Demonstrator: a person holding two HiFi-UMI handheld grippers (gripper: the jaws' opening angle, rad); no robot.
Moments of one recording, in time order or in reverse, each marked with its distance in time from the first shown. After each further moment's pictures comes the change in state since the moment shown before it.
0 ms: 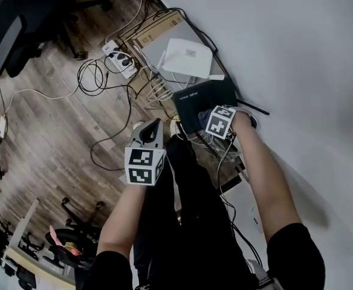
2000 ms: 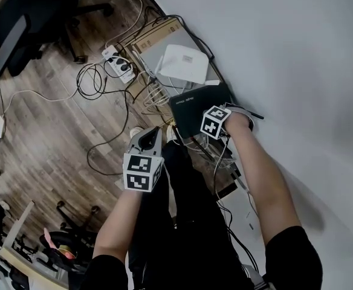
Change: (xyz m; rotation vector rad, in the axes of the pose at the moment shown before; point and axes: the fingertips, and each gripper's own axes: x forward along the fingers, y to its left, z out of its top) left arm -0.009 -0.016 -0.007 0.025 0.002 -0.024; right arm -0.008 -0.048 -0.032 0.017 0.199 -0.229
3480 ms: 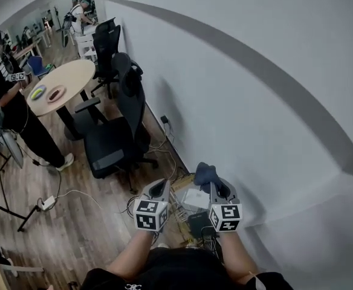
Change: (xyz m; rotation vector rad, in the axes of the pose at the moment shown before) left arm -0.363 -0.106 0.333 0.165 -0.587 0.174; right arm -0.661 -0.015 -0.115 0.903 -1.728 -0.548
